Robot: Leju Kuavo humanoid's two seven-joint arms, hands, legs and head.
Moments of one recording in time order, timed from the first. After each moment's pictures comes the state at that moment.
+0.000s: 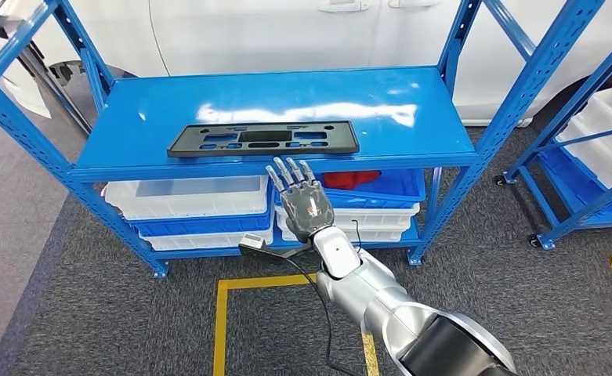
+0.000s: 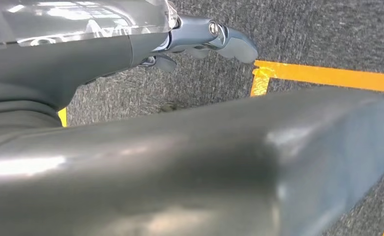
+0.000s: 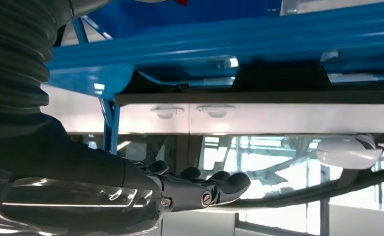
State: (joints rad) left arm -0.06 0.01 -0.08 -0.20 0.41 0.05 -0.31; right arm -0.80 0.24 0.66 -0.38 1.45 -0.70 0.08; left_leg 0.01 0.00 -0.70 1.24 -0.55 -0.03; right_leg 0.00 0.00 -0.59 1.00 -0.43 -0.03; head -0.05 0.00
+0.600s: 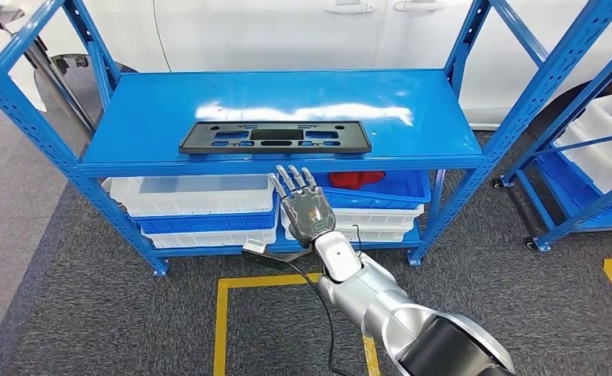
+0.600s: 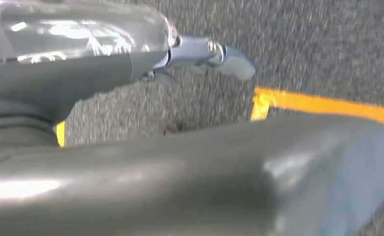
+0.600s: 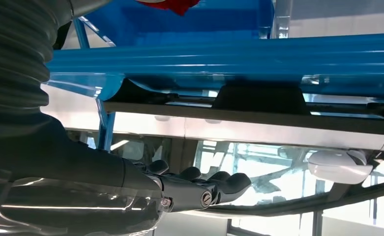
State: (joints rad) left arm -0.06 0.01 -0.08 -0.20 0.41 0.05 -0.32; right arm -0.79 0.25 0.66 -0.34 1.44 -0.69 0.08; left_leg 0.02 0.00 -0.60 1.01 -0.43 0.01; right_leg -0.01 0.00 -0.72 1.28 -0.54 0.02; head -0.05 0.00
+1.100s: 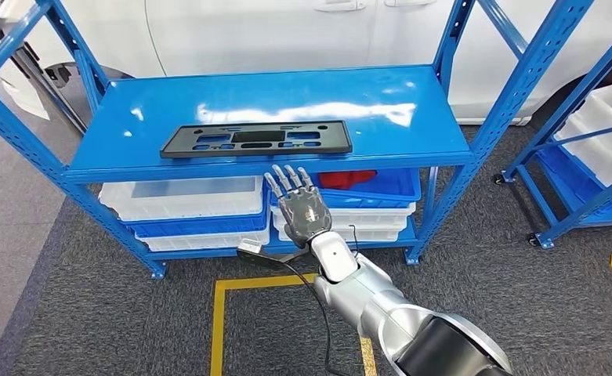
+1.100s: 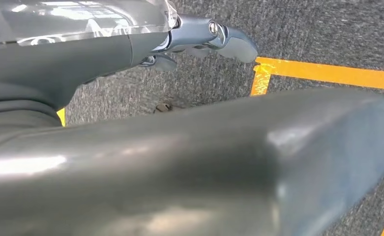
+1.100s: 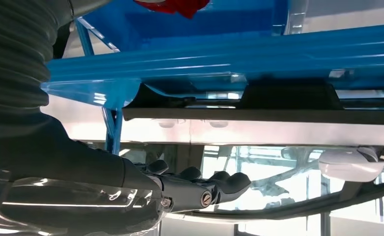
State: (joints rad) left arm -0.05 0.01 -0.07 -0.20 0.41 0.05 -0.33; right arm -0.80 0.27 0.66 -0.34 1.44 -0.69 0.08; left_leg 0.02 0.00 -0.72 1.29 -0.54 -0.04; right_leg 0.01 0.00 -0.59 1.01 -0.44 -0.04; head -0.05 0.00
